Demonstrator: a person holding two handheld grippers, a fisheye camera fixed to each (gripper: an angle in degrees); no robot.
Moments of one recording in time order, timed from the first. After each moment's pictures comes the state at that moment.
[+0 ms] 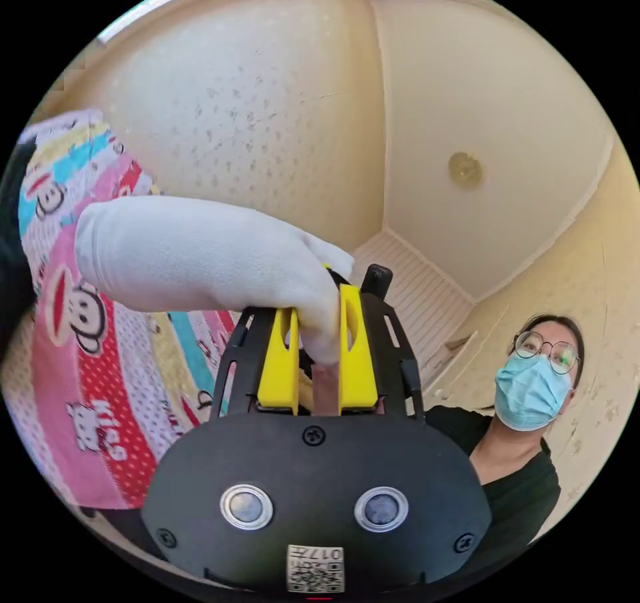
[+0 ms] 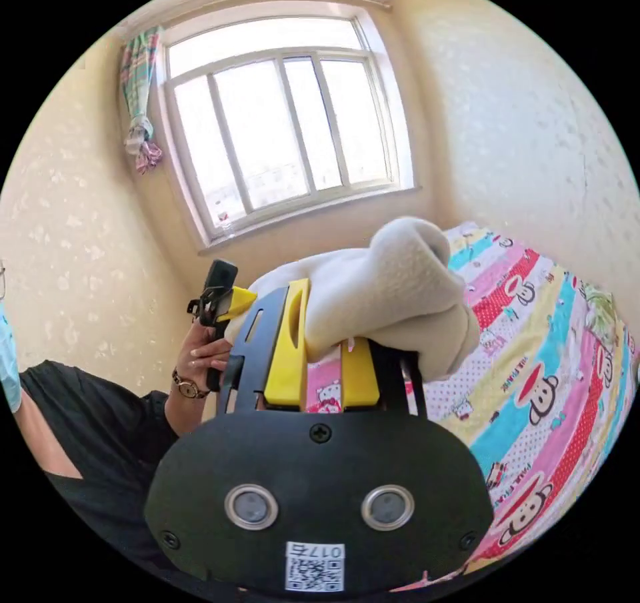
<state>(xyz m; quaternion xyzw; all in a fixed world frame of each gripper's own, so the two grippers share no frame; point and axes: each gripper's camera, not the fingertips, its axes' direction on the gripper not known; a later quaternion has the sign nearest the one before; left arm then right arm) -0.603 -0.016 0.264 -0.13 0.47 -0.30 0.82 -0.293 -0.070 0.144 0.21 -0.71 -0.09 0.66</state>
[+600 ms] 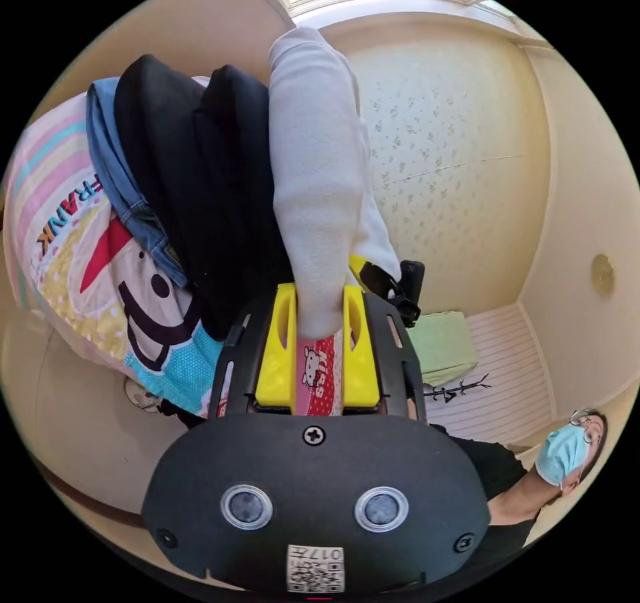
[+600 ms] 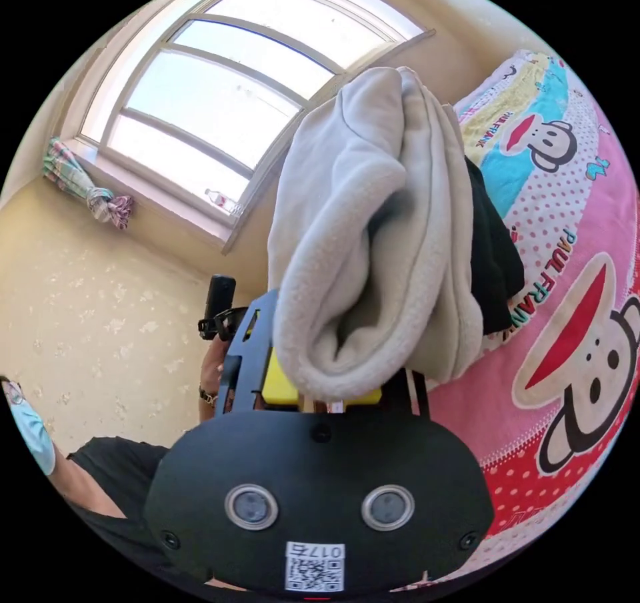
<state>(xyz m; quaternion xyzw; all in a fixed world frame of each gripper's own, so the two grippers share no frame) -0.706 0.188 0.296 -0.33 0.21 -0.46 0.80 -0.611 -0.105 0.229 -0.10 -0.83 -0.13 0.53</state>
